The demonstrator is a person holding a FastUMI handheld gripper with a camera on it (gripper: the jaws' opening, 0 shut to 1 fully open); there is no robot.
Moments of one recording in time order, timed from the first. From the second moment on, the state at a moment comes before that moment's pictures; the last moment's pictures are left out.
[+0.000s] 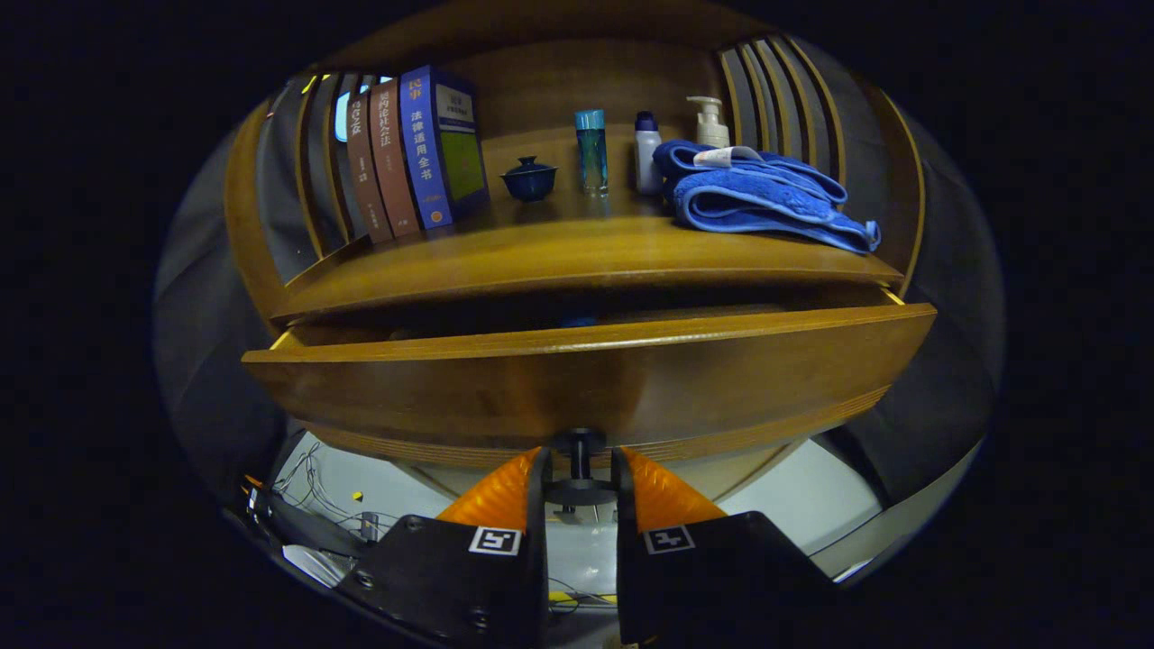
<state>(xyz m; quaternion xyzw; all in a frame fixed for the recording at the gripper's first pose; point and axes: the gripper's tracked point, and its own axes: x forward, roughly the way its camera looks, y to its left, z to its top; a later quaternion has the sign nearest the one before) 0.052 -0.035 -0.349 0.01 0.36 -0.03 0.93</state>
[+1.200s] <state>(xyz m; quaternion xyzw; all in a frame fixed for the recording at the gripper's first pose) -0.086 -0.034 -0.349 0.01 0.41 -0.04 0.91</state>
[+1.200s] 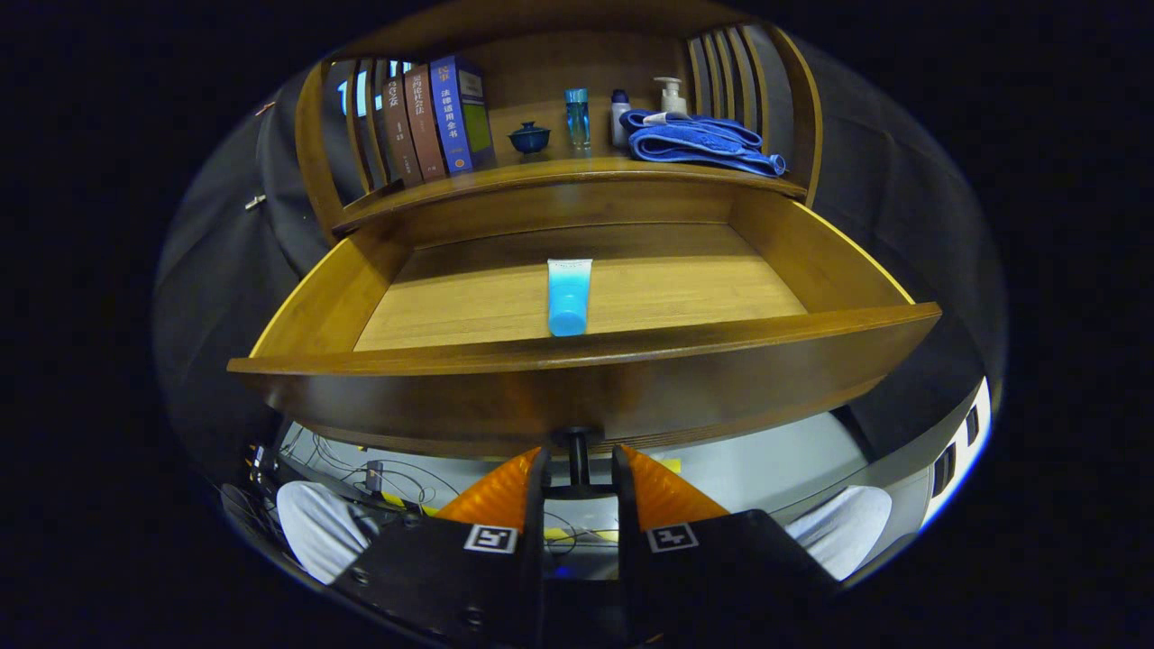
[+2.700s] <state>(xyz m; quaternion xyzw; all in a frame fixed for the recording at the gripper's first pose) 0.095 -0.031 -0.346 0.02 0.55 -0.07 0.83</state>
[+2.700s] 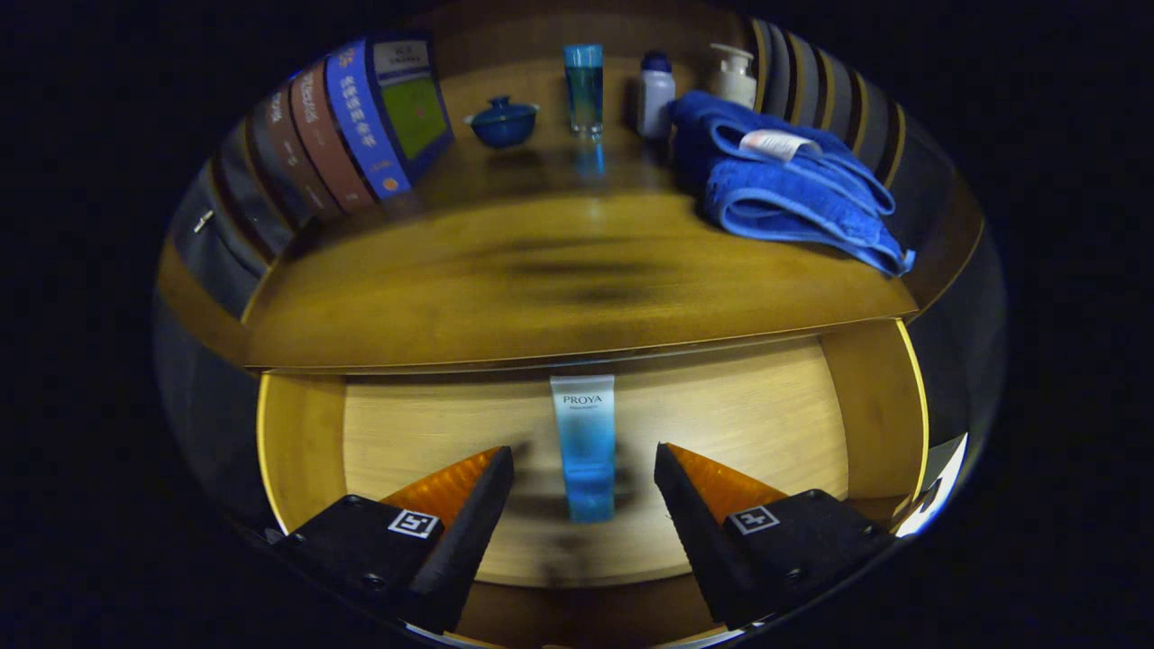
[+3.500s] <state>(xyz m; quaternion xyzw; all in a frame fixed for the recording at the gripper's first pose) 0.094 -0.043 -0.395 0.02 0.63 -0.08 0.77</state>
